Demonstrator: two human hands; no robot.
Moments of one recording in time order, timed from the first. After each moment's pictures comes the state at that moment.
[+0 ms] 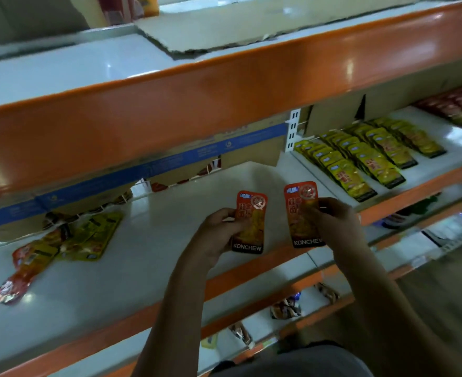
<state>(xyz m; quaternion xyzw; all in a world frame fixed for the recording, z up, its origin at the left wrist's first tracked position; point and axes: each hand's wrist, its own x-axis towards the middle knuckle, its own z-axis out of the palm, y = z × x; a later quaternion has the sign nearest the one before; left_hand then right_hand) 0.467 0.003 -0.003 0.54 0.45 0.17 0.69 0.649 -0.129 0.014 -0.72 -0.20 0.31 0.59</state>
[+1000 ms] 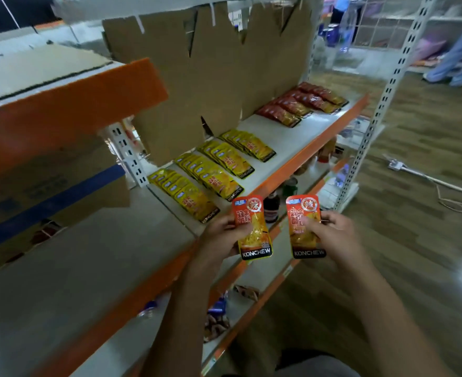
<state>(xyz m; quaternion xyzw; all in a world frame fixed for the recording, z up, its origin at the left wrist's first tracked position) 0.755 -0.164 0.006 0.61 0.33 0.08 0.72 0.881 -0.348 0.002 -0.73 -0.04 0.21 0.65</state>
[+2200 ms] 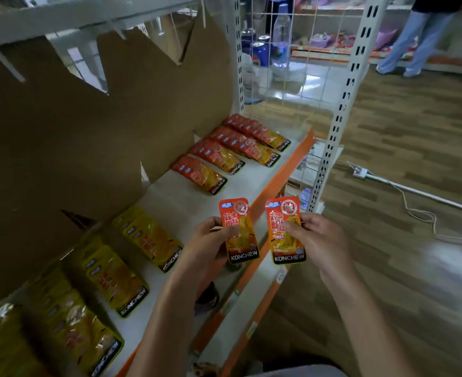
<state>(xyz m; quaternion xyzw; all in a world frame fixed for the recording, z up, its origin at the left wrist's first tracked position) 1.148 -0.147 -0.006 0.61 0.34 0.01 0.72 1.234 -0.344 -0.002 -0.72 0.00 0.18 0.67</state>
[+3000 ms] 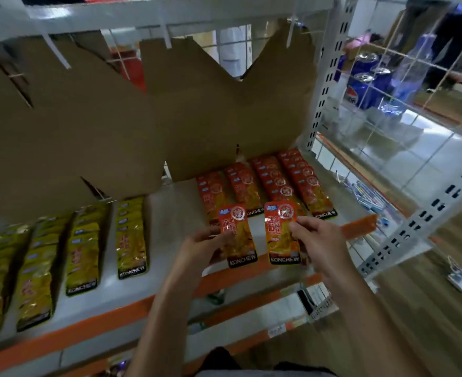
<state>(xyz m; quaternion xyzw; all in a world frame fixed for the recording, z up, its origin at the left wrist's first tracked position) 1.277 -0.160 -0.001 0.42 0.53 0.25 0.69 1.472 -0.277 0.007 -0.72 -0.24 0.34 0.56</state>
